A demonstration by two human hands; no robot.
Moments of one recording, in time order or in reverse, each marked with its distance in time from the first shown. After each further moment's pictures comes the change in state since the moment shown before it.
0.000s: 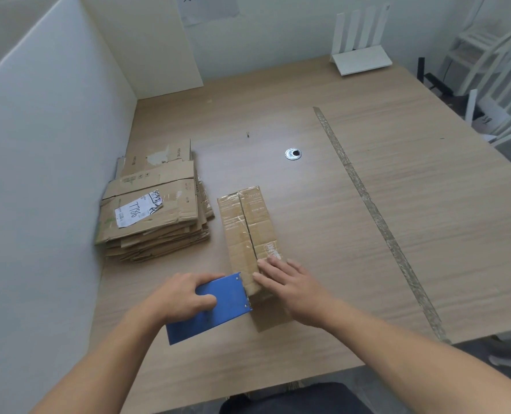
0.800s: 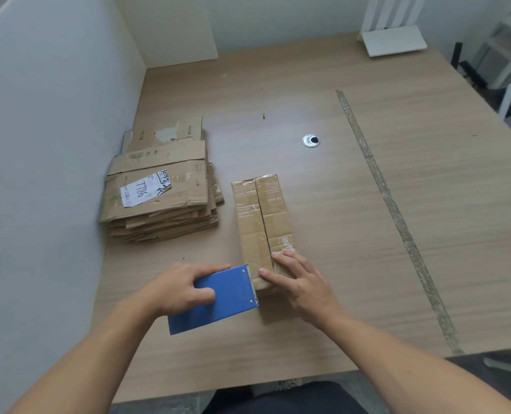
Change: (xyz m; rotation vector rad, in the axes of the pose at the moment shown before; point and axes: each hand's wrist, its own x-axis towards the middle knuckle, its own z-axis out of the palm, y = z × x) left_hand 0.005 -0.028 -0.001 -0.102 -0.039 0.042; right_hand 0.005 -0.003 0.033 0.179 0.231 0.117
